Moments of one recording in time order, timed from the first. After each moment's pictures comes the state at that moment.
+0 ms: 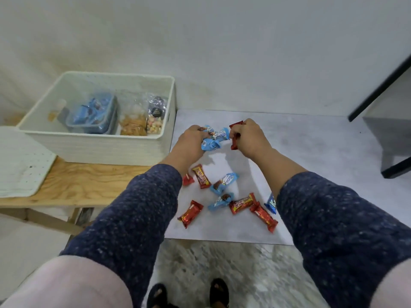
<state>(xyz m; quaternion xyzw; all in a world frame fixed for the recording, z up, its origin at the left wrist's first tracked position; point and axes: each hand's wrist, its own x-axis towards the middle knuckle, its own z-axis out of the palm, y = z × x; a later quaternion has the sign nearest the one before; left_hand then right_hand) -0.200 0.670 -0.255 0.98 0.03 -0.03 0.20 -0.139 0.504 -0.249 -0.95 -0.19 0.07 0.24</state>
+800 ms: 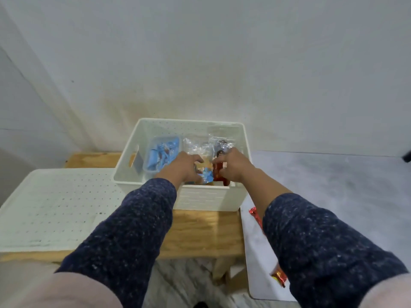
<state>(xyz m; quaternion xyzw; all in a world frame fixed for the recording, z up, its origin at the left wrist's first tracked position) -0.207 0.950 -0.214 0.96 0.11 -0.17 0.19 -0.157 0.791 -0.213 -0.94 -0.26 0.17 0.17</state>
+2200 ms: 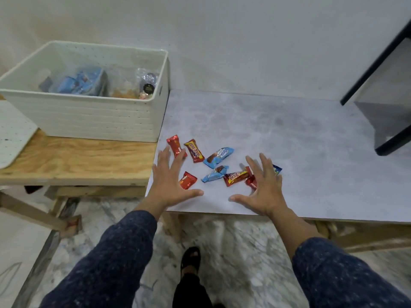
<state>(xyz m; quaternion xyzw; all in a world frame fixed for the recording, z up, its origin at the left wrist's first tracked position) -0.340 0.665 -0.396 0.96 0.11 -0.01 0.24 -0.282 0.403 -0.379 -0.96 -0.15 0.08 0.22</state>
